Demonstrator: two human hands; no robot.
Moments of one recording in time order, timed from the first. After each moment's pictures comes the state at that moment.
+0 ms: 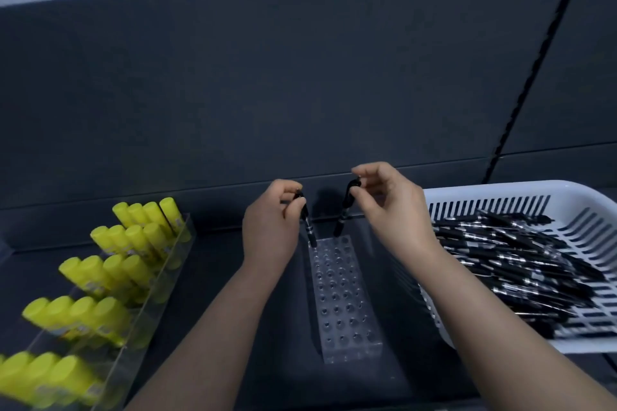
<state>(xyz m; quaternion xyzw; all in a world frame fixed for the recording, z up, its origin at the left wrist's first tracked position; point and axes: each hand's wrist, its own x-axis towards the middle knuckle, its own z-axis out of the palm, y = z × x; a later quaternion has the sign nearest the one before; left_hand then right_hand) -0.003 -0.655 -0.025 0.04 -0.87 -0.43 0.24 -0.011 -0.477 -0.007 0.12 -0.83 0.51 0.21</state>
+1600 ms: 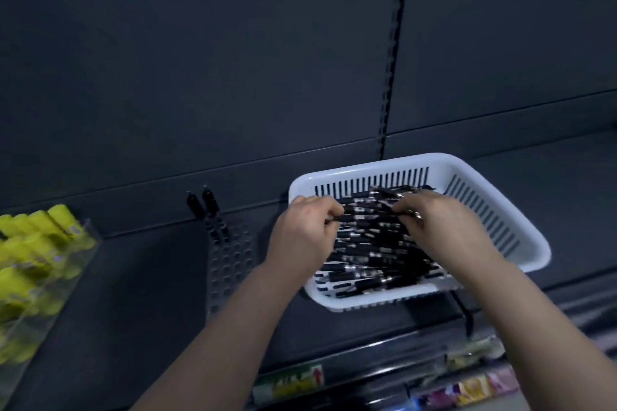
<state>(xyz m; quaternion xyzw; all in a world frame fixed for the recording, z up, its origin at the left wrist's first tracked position) 0.031 -0.471 -0.033 -0.20 -0.93 -0.28 0.13 0.051 -0.260 -0.026 0.04 -0.98 0.13 0.13</state>
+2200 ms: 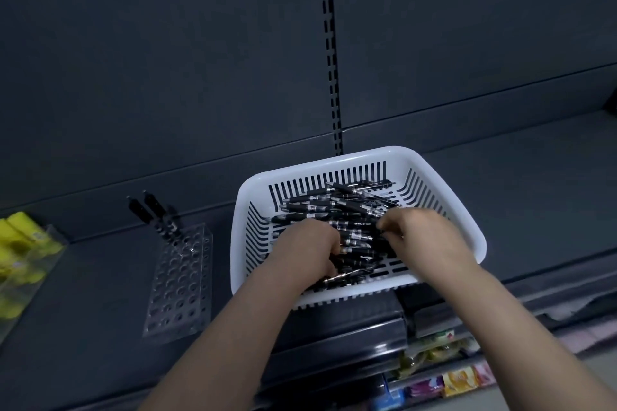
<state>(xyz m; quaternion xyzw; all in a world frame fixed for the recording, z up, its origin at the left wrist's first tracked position) 0.033 -0.374 -0.031 -0.21 -0.97 -0.05 -0.14 0.057 -0.189 -0.054 0.02 -0.98 0.18 0.06</state>
